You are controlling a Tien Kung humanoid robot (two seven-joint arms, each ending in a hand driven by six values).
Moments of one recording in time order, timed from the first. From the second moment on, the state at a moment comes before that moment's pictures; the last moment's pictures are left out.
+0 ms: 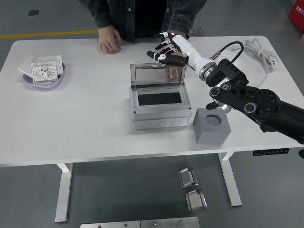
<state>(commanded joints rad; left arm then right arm) -0.07 0.27 -0.05 -0.28 0.29 0.18 0.32 1.07 -0.27 0.20 0.89 -0.79 -0.32 0.19</state>
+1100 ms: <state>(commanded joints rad) -0.07 0.27 -0.14 -0.30 0.37 0.18 0.31 0.99 -0.33 0.18 0.97 -0.84 -0.35 0.20</state>
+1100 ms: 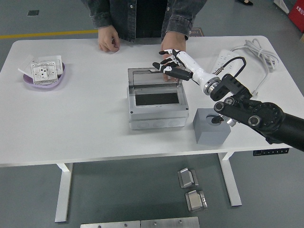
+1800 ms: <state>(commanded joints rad) -0.04 0.27 -0.16 -0.30 0.37 0.19 0.30 0.94 -0.41 0.18 1.12 -0.98 -0.34 0.13</state>
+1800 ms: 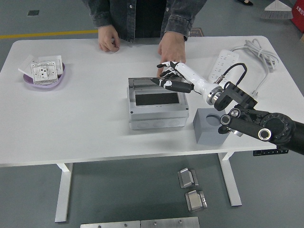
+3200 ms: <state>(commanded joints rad) -0.02 0.27 -0.14 -0.29 0.34 0.19 0.31 0.56 -0.70 0.75 1.55 -1.54 -0.15 -0.24</state>
